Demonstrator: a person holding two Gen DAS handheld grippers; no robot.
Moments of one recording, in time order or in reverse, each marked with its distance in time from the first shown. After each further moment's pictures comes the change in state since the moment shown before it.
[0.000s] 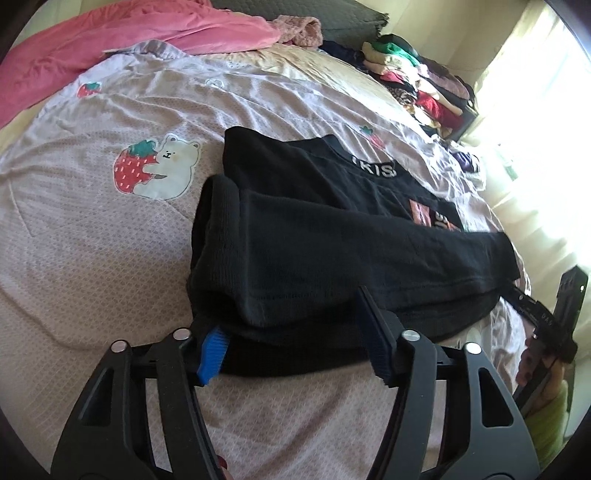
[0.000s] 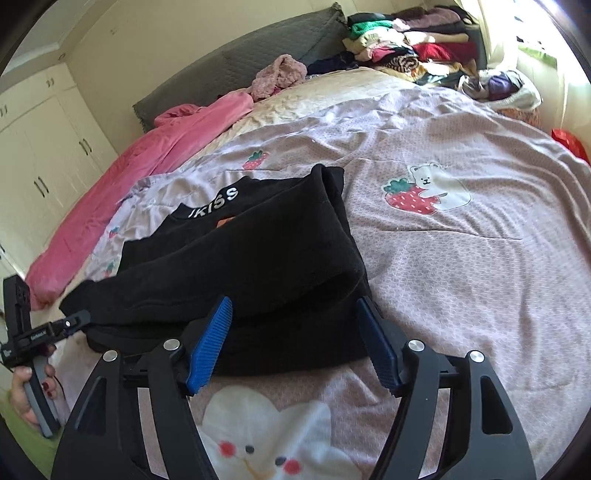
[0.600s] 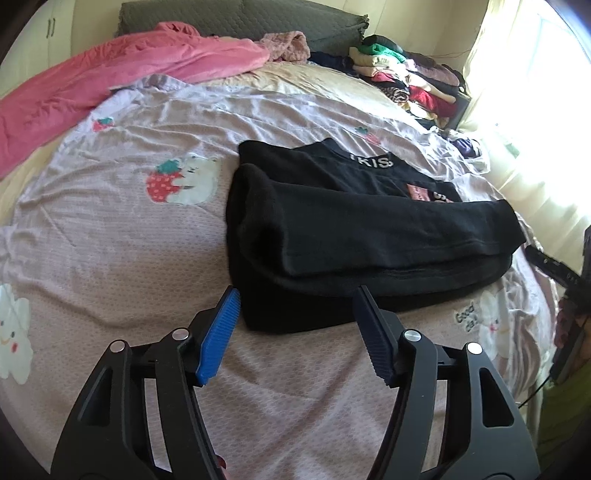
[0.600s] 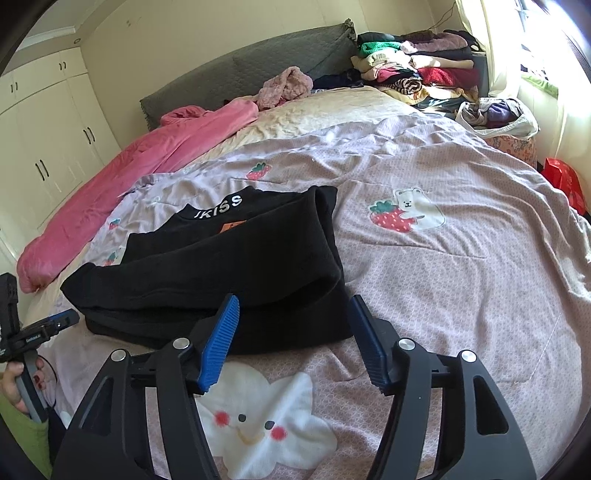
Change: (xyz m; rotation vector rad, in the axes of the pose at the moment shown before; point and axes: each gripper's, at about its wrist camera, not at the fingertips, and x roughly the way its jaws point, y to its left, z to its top) left arm -0.033 -0.004 -0.030 0.135 -0.054 0.070; right arm -0.043 0.009 -0.011 -0.093 -0.042 -0.050
